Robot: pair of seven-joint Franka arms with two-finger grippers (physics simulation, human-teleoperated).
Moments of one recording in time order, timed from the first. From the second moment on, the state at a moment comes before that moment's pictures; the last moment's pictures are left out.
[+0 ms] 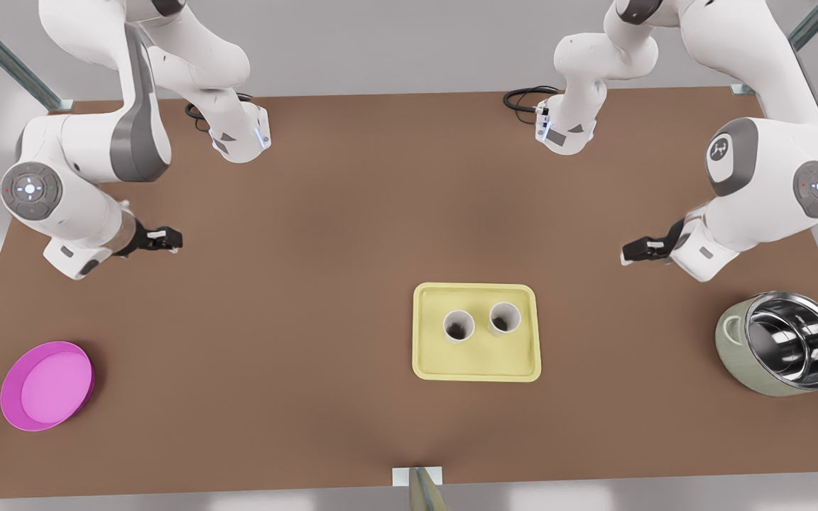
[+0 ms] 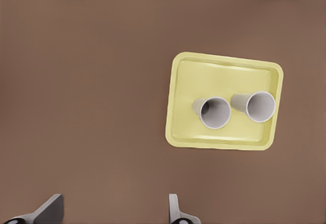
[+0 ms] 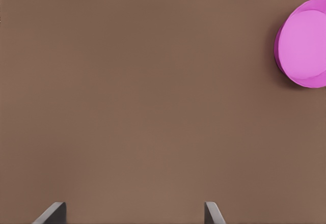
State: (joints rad) left arm -0.05 0.22 0.00 -1.44 -0.16 1.58 -0.09; right arm -0.01 0.12 0.11 -1.55 -0.10 1.50 -0.02
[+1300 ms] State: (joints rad) left arm -0.34 0.62 -0.04 -1.73 -0.05 2.39 -0.34; right arm 0.59 1.10 0.26 -0.94 -0.09 2.57 0.57
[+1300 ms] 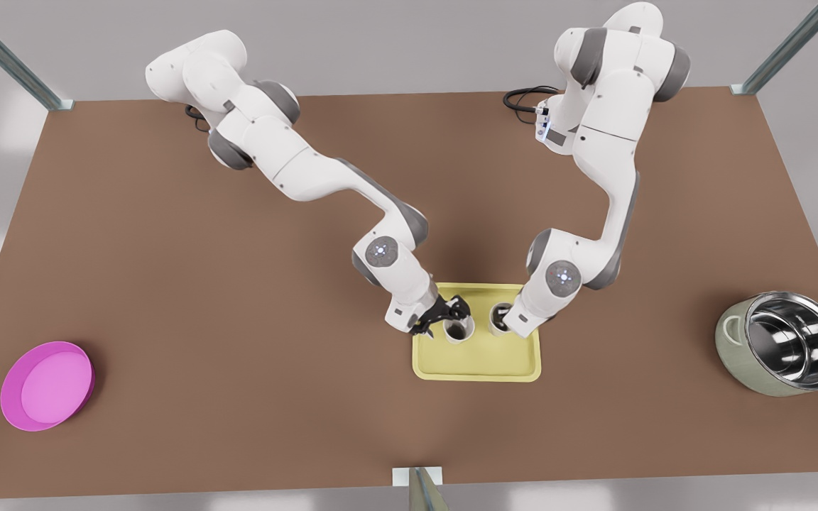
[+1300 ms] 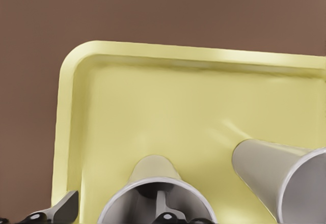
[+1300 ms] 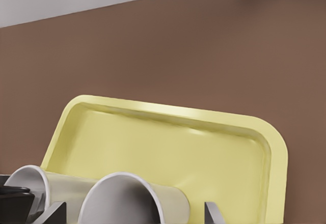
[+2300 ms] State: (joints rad) left arm -0.05 0.61 0.03 -1.70 -0.07 2.40 -0.12; right arm 0.58 1.12 0.26 -1.00 -0.11 2.53 0.59
